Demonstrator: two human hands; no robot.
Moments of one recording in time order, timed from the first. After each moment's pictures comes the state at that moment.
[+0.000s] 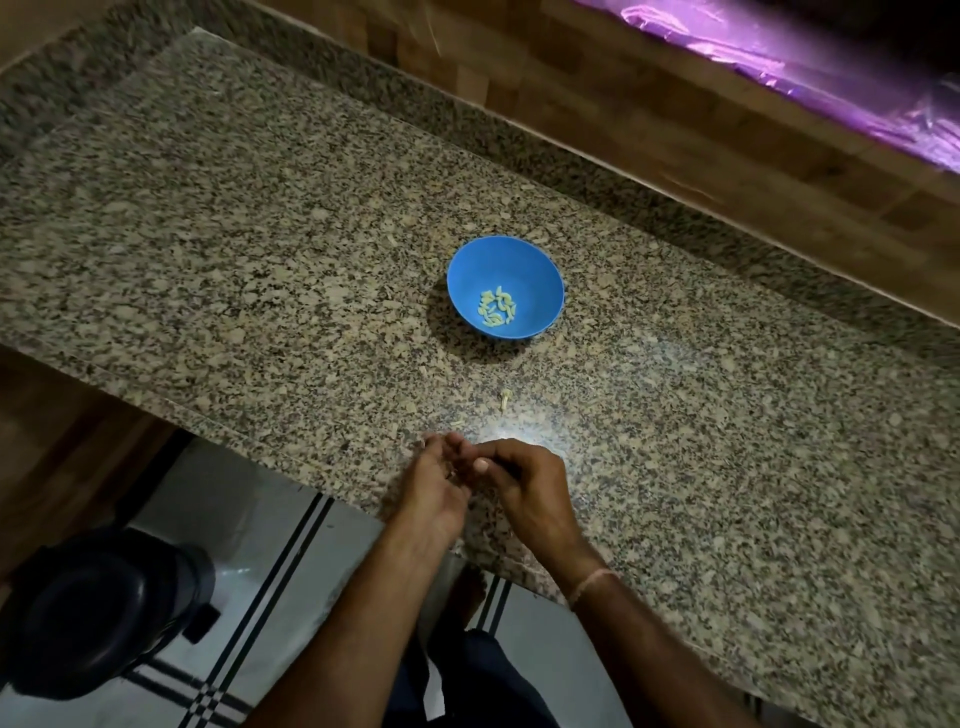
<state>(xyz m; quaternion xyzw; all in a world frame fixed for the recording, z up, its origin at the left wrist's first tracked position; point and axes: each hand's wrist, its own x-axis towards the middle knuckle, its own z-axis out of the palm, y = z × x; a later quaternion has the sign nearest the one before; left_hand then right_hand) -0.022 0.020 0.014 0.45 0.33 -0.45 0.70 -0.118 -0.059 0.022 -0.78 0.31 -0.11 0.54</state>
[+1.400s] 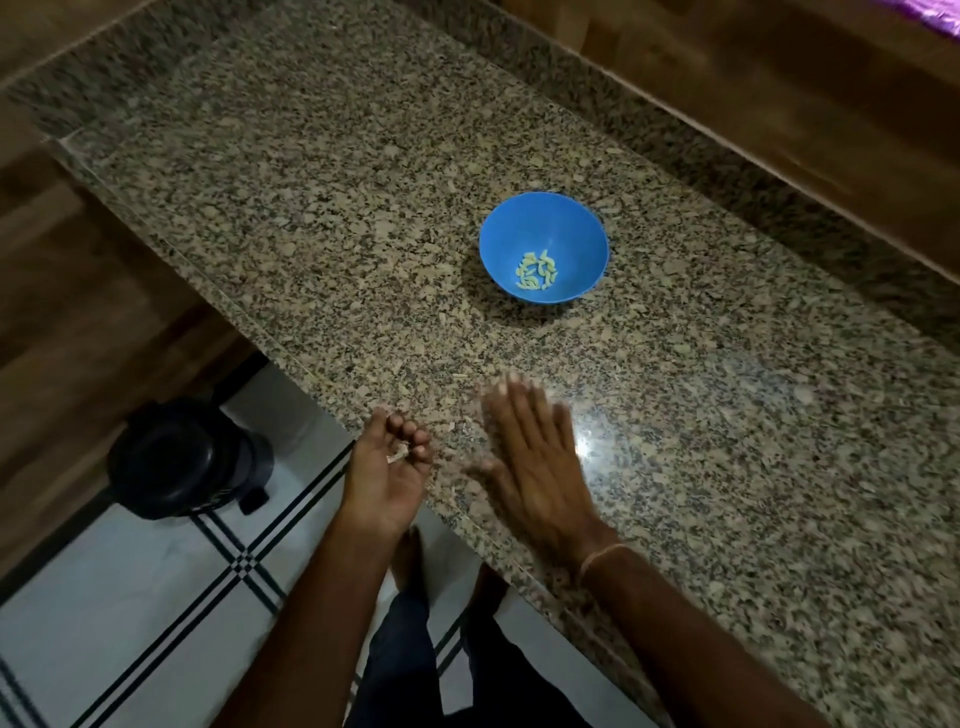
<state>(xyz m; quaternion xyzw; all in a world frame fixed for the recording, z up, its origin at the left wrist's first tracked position) -0.073 0.042 0.007 0.35 0.38 -0.26 0.82 -0.164 -0.129 -0.027 -0.97 0.03 0.08 0.21</state>
